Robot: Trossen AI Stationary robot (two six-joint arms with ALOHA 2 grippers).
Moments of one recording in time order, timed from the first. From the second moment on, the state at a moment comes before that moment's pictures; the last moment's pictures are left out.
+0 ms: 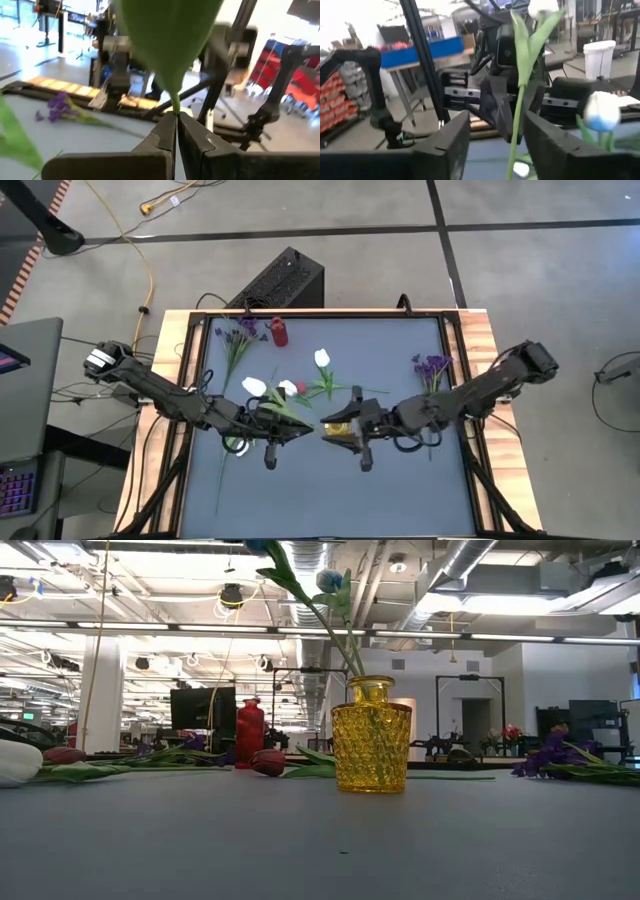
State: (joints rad) left arm -0.41 1.33 0.82 0.54 -0.38 -0.26; right arm 0.41 1.43 1.05 0.41 0.34 0.21
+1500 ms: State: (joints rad) left arm -0.40 1.33 0.82 0.46 -0.40 -0.28; right arm 0.39 1.48 1.05 0.16 0.31 0.44
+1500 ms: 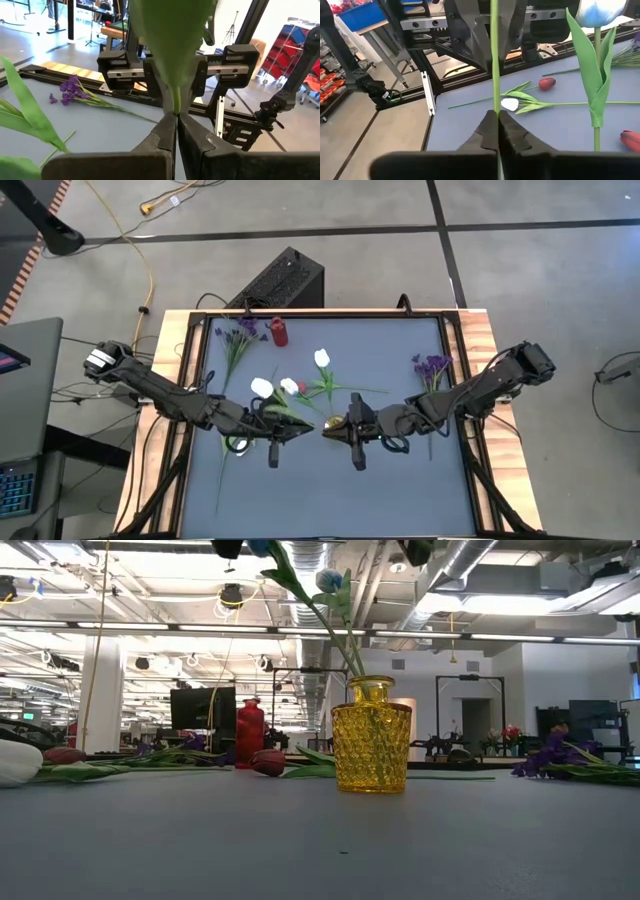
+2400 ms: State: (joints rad) left arm -0.40 1.33 0.82 0.76 -0.45 -0.28; right arm 0.43 1.48 1.05 0.36 0.45 0.31
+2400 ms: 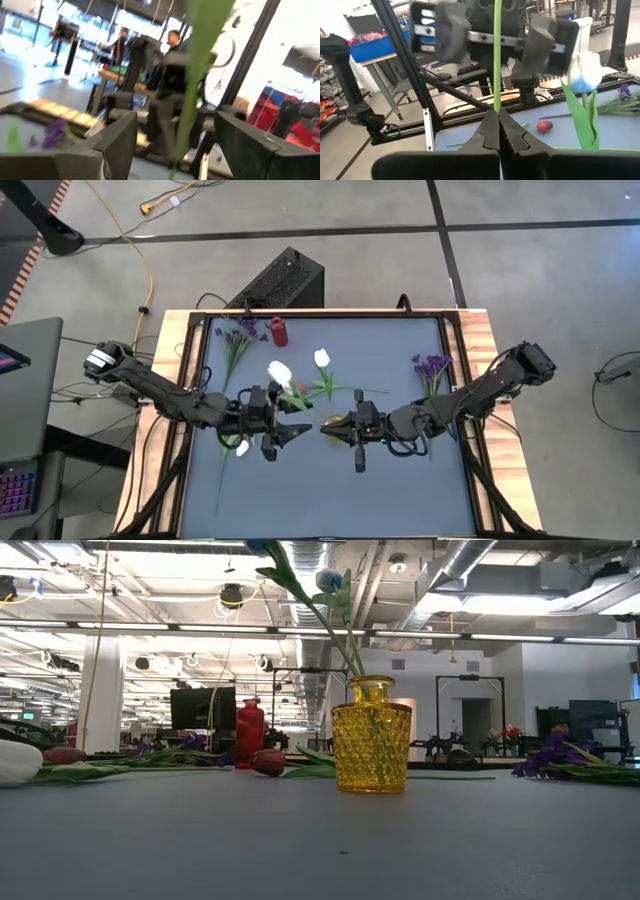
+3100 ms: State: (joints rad) left arm -0.40 1.33 0.82 0.78 -0.45 -0.27; right arm 0.42 1.48 1.05 0.36 0.45 0.31
